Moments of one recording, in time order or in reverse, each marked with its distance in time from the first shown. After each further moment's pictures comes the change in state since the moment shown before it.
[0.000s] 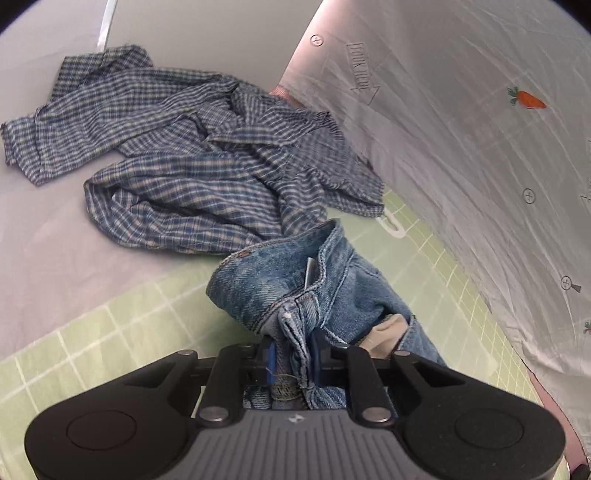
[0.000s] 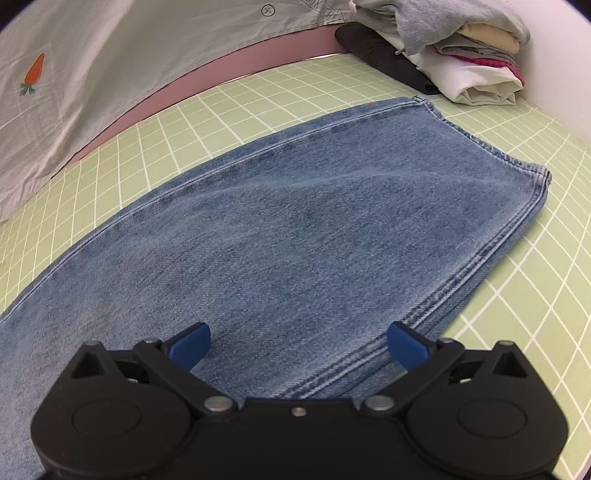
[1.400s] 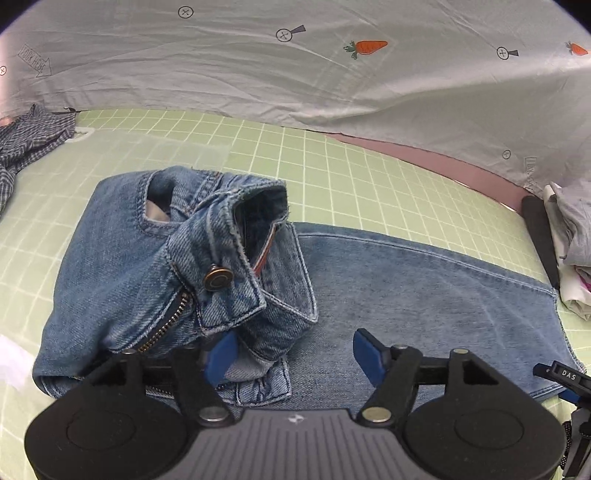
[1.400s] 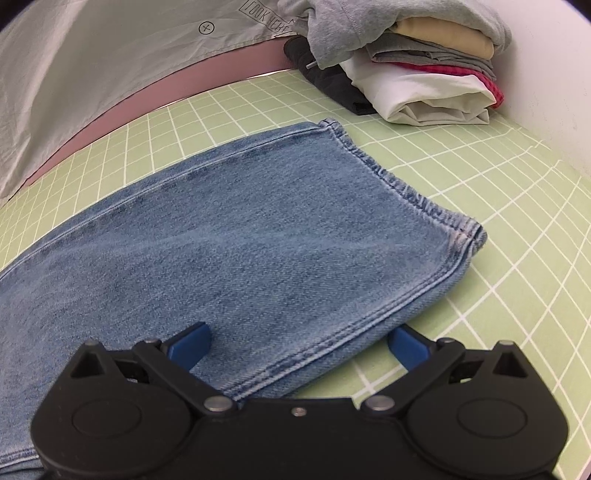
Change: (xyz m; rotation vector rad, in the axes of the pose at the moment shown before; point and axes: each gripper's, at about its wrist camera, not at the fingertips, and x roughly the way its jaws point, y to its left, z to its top) left arm -0.042 -0.234 -0.209 0.667 0.281 -0.270; right arm 0.032 -0.135 0.057 -0.071 -0.041 -0.013
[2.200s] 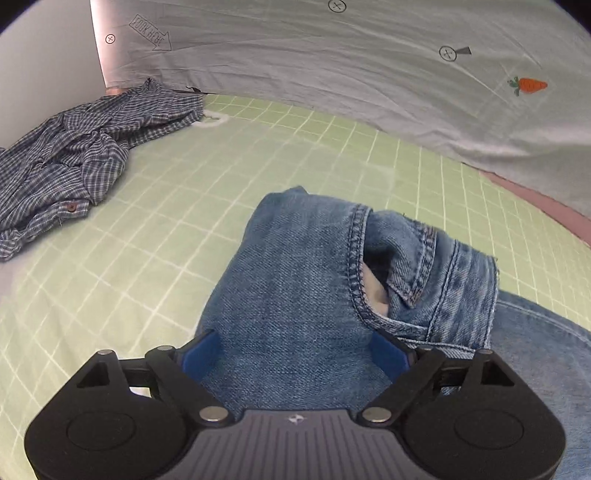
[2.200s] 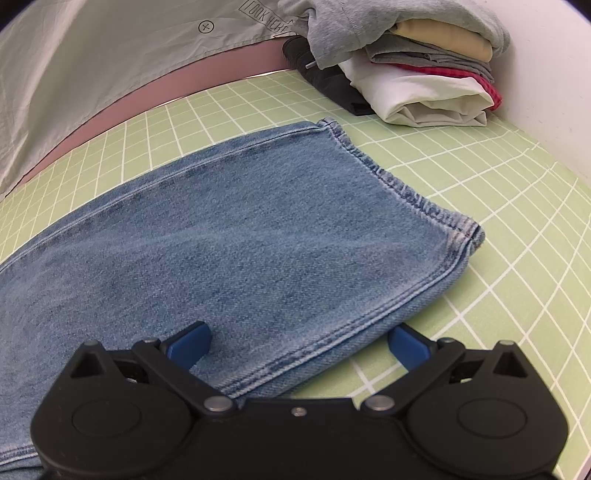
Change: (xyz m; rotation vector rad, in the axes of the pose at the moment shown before) left arm 0.034 0.089 0.016 -0.178 -0.006 0.352; right arm -0.001 0.002 -0.002 -0.011 -0.001 -0.015
